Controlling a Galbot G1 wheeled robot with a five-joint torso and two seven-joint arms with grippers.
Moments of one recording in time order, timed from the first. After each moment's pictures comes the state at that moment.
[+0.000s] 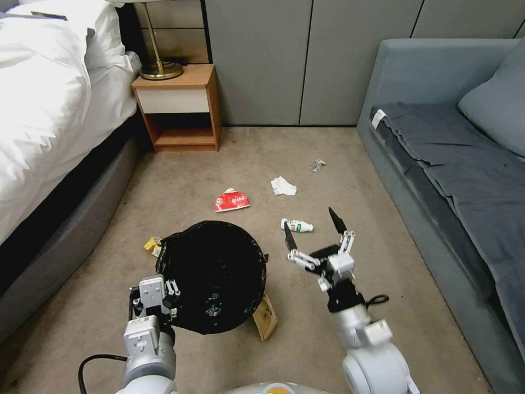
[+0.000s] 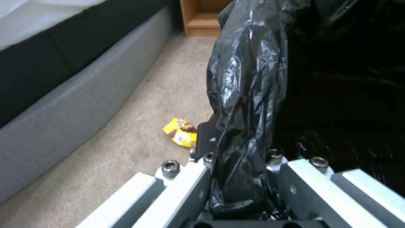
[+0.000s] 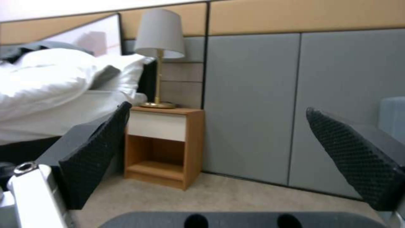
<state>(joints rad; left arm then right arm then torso) 1.85 -1.57 -0.45 -2.40 0.03 0.37 -0.35 -1.47 1.37 0.24 2.06 0.00 0.33 0.03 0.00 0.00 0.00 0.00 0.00</state>
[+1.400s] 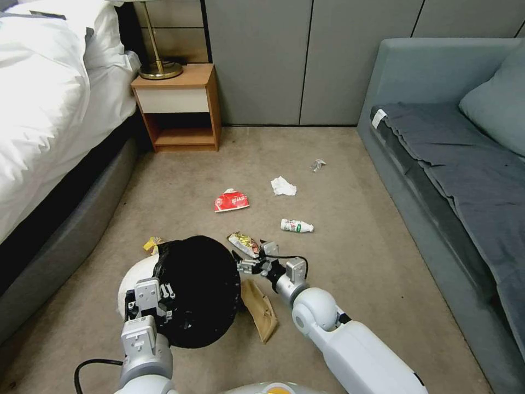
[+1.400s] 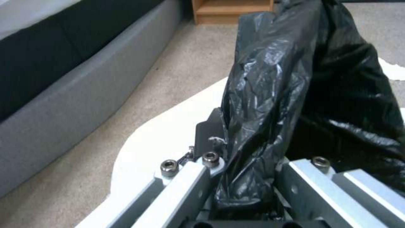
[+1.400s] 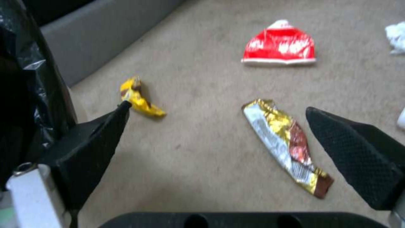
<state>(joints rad) 1.85 -1.59 -0.46 -2.38 0.04 0.38 -0.36 -1.01 1.31 -0.16 1.50 0.48 -0.16 0.00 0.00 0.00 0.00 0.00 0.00</state>
